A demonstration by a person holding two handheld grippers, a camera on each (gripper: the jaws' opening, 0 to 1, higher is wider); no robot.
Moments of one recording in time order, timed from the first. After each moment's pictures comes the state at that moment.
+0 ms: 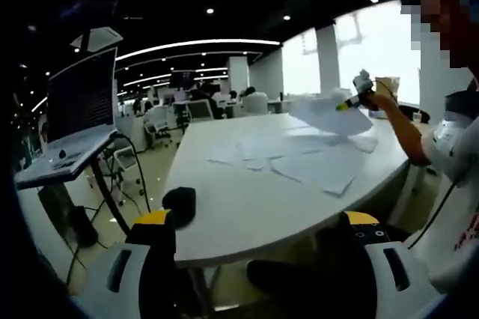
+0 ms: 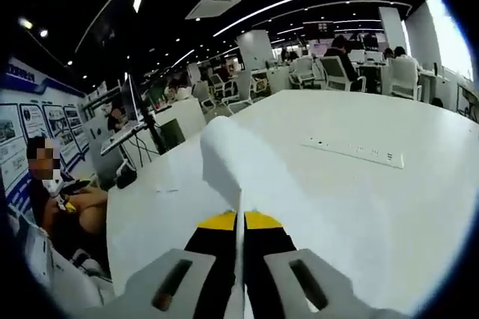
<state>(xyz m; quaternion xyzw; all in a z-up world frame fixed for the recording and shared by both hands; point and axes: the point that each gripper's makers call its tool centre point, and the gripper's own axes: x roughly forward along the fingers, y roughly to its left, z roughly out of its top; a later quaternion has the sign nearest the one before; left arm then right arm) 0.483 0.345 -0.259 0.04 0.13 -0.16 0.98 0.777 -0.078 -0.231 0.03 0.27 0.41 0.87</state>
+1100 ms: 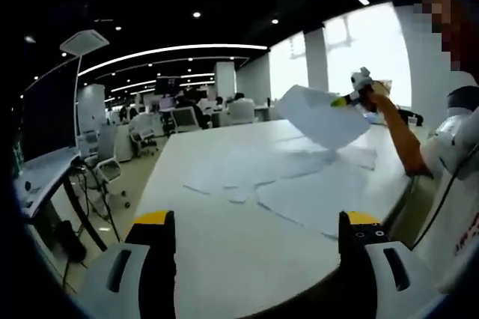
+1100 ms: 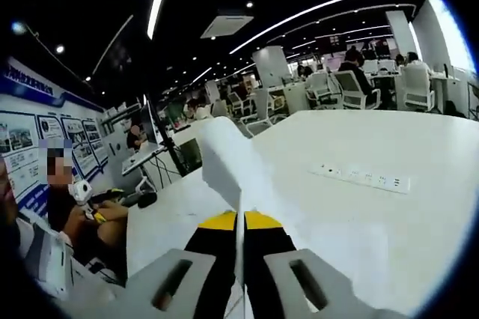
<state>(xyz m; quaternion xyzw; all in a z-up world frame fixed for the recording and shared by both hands) 0.566 0.289 -0.243 0.04 0.11 -0.21 0.97 0.787 -0.087 -0.185 0.07 0.22 0.46 0.86</state>
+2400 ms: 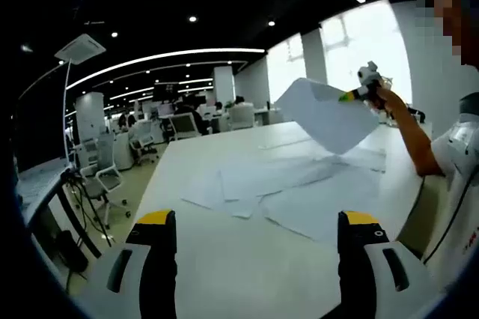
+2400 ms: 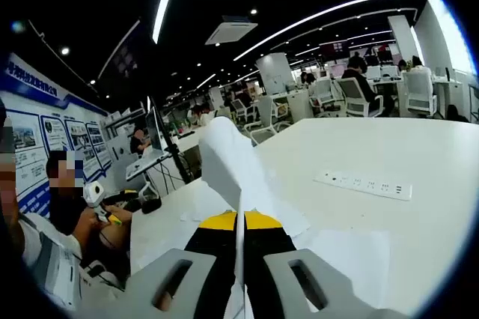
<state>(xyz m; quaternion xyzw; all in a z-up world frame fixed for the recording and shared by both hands) 0.602 0.283 -0.242 0.06 0.10 -0.21 0.97 0.790 -0.090 -0.165 0.08 0.20 0.47 0.86</state>
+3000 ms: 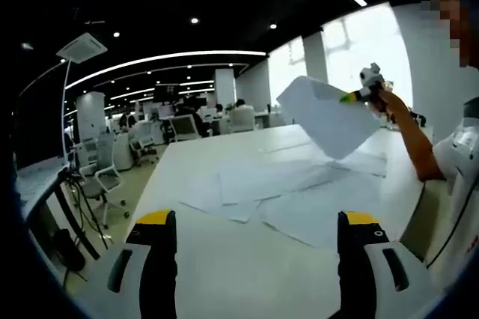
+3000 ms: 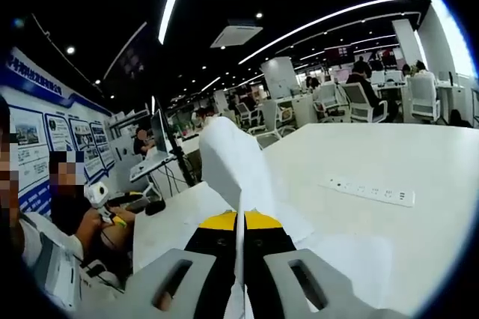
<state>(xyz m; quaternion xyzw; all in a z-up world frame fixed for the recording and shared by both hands) 0.607 0.277 -0.240 0.05 0.09 -0.20 0.97 0.776 -0.080 -0.159 0.07 0.18 0.48 0.85</state>
